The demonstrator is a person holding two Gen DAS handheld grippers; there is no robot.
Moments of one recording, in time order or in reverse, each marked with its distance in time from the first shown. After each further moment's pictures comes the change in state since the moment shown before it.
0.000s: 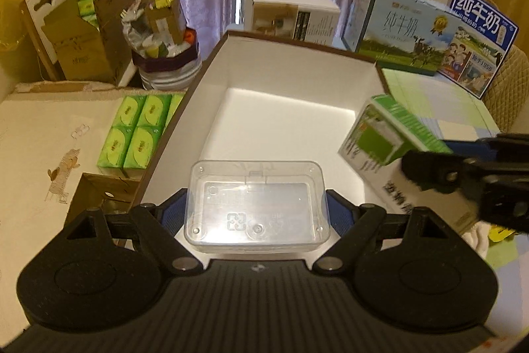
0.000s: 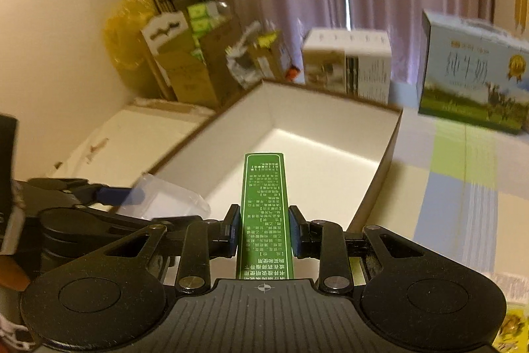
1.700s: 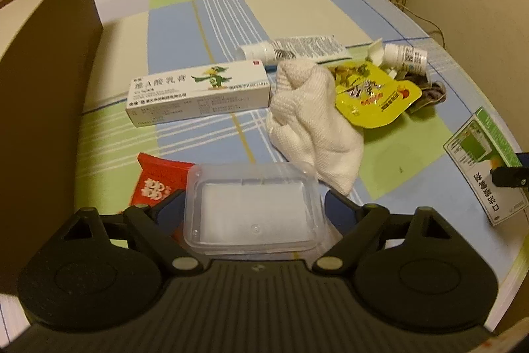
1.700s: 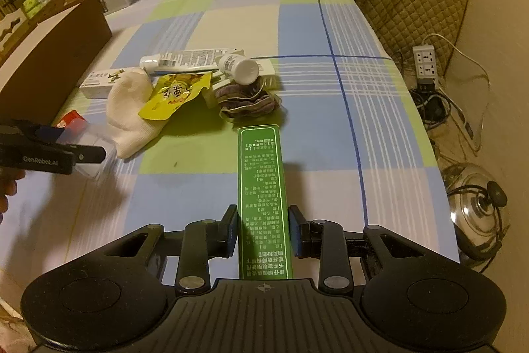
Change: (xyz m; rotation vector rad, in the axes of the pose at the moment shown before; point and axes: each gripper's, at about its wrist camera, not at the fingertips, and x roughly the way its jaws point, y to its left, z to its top) left arm 0.080 -0.263 -0.111 0.376 0.165 -0.277; right arm -0.206 -0.246 -0.237 0.333 0.162 -0.416
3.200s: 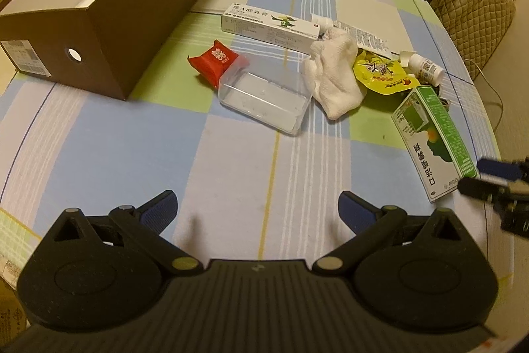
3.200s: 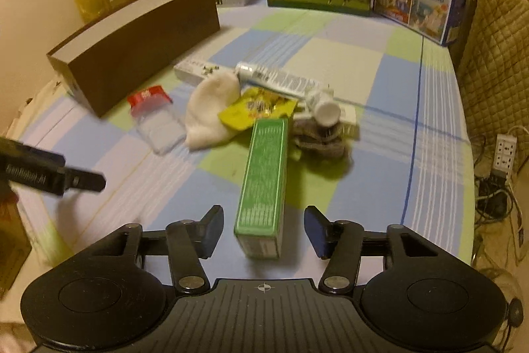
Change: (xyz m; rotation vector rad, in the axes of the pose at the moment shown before) left arm -0.086 -0.057 -0.071 -0.471 0.021 0.233; right arm -0.004 -0.007 0.010 -0.384 -0.083 0.287
